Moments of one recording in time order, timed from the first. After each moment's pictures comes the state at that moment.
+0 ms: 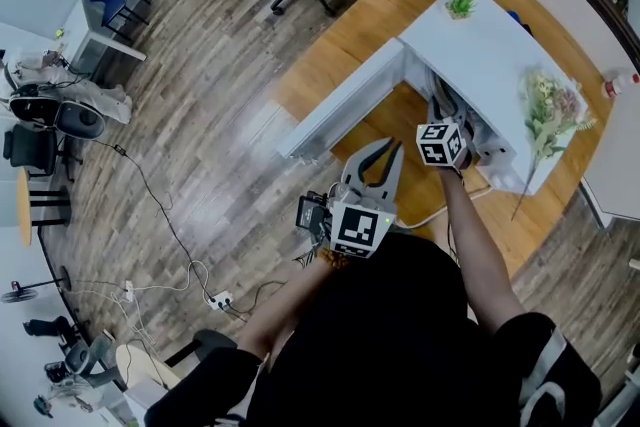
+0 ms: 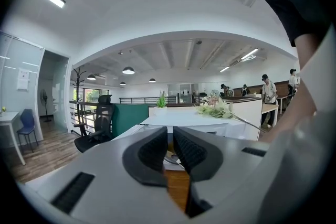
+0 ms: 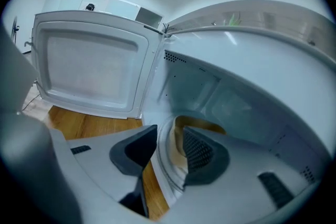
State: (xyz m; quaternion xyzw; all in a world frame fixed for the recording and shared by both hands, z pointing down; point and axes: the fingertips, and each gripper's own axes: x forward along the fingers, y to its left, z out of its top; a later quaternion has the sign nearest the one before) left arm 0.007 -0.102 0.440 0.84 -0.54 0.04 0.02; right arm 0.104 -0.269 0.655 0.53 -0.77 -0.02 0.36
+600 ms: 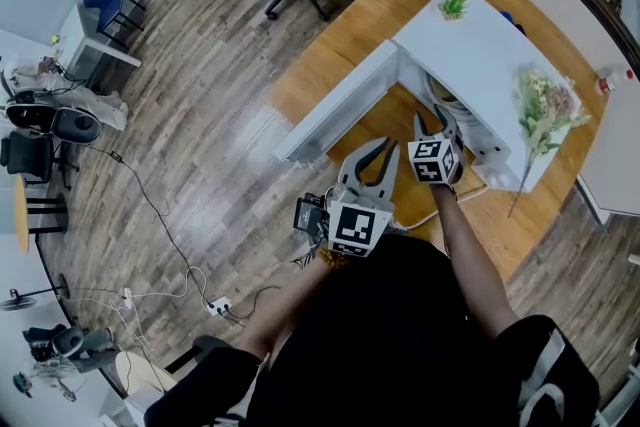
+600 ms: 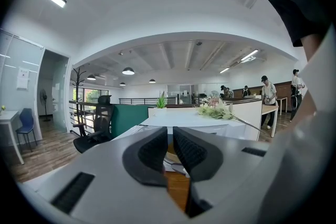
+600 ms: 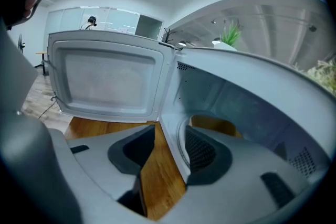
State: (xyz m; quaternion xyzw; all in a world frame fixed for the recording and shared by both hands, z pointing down) left arm 0.008 -0.105 0.443 0.84 -0.54 0.04 0.02; right arm 0.084 -0.227 0.646 0.50 -0.80 0.01 0.33
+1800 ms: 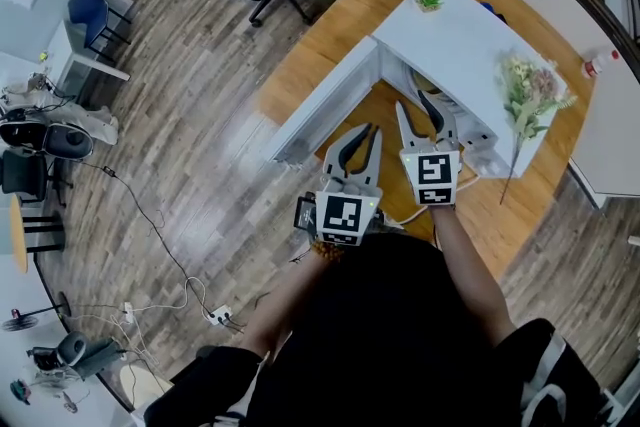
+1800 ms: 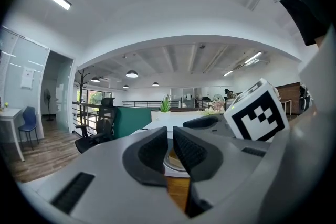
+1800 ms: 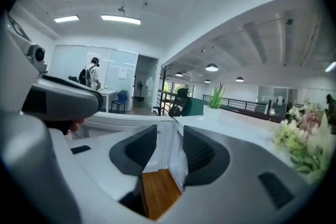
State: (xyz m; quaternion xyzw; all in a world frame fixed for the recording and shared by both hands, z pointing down) left arm 0.003 -0.116 0.436 0.83 -0.55 0.02 0.02; right arm 0.060 -0.185 0.481 0.48 -0.86 -0.01 0.15
